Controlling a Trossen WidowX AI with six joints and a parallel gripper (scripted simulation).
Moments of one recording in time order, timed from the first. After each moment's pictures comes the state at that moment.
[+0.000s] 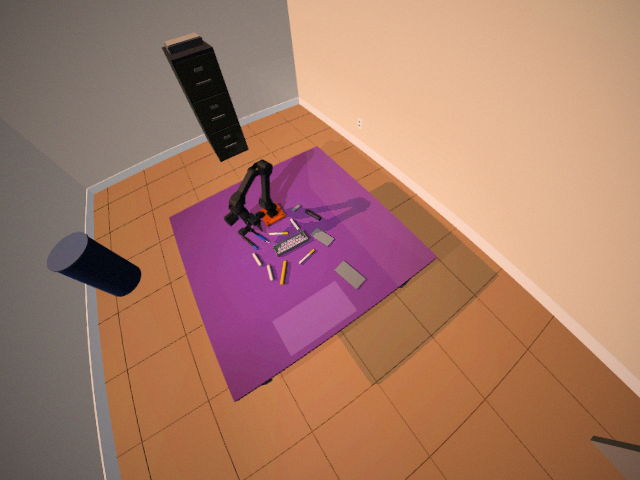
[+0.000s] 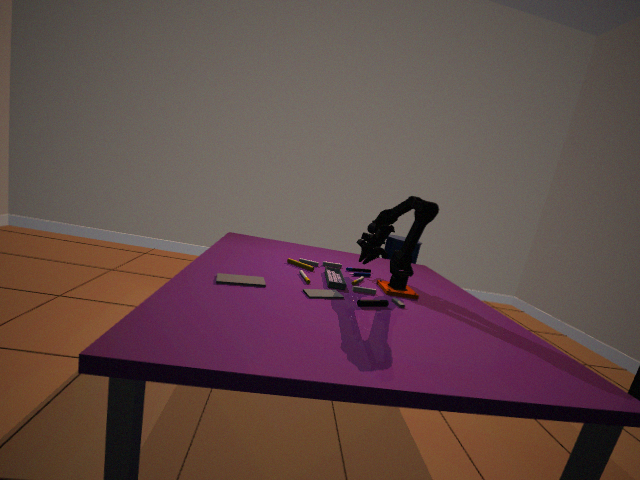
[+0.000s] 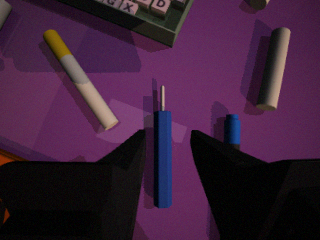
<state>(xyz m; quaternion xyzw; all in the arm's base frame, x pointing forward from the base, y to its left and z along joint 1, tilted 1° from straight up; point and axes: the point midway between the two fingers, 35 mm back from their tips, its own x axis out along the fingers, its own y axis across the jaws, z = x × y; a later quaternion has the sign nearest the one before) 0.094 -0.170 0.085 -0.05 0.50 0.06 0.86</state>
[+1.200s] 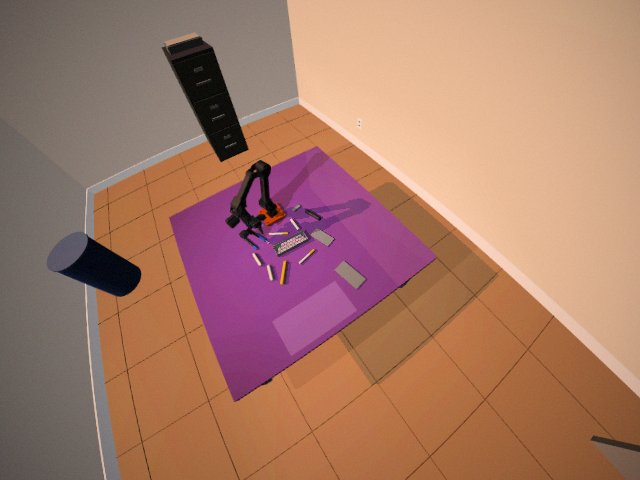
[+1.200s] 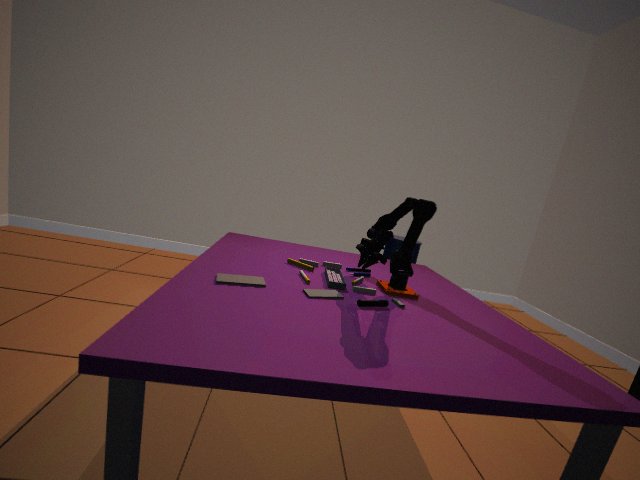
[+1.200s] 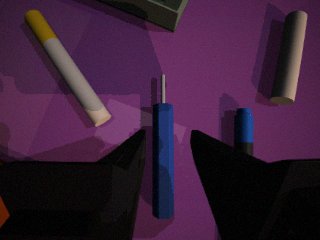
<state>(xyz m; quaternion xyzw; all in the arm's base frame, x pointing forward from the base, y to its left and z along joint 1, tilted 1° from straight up) 0.092 -0.173 0.059 -0.05 0.50 0.06 0.86</state>
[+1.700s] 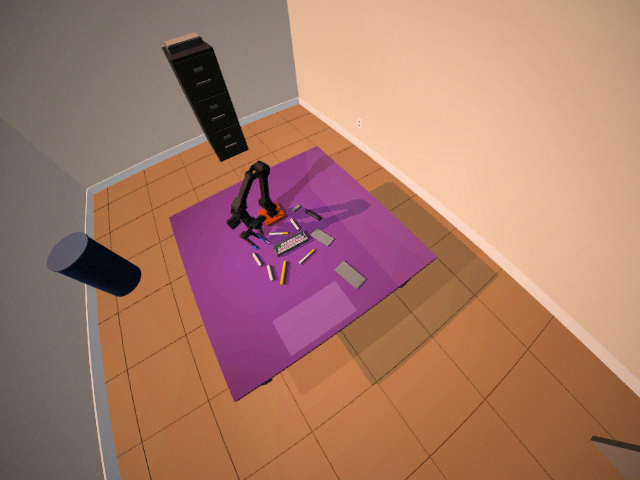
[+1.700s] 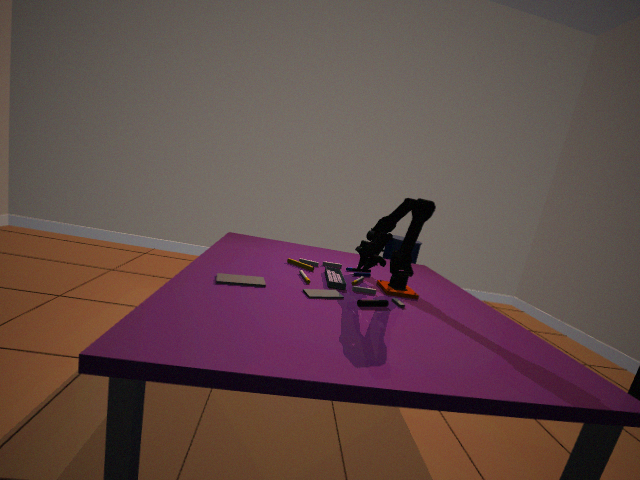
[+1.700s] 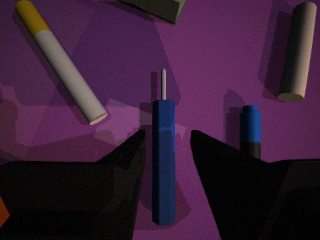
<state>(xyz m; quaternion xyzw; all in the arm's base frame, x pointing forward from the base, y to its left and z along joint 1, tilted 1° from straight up) 0.092 -0.174 0.047 -0.05 0.50 0.06 0.86</state>
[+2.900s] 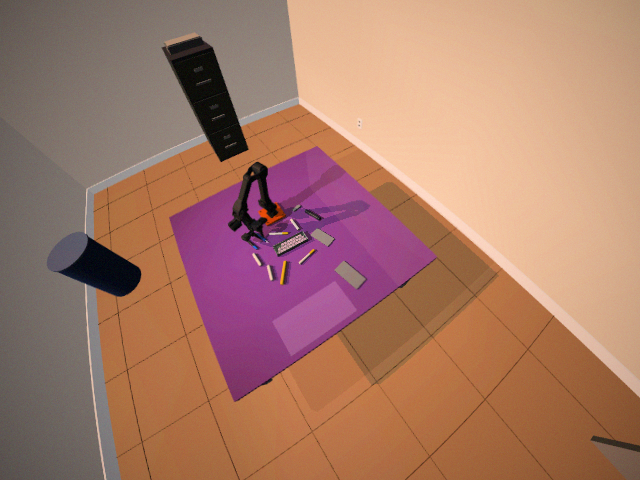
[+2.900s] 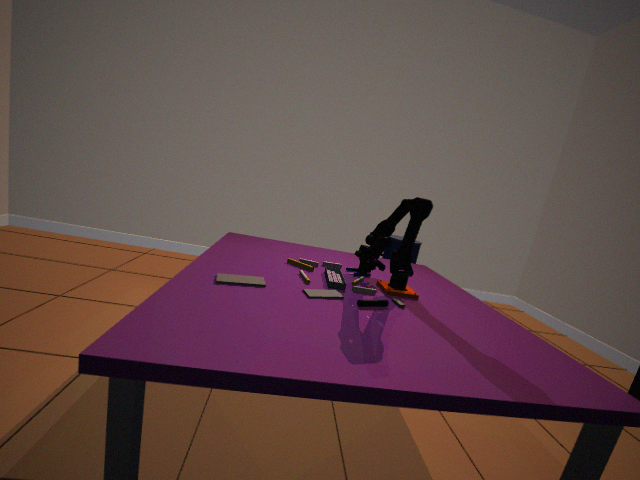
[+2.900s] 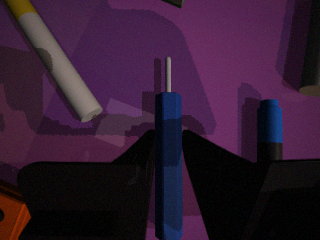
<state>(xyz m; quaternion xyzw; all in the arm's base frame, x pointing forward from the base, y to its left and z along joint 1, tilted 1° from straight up) 0.092 -0.173 0.026 -0.05 0.50 0.06 0.86</state>
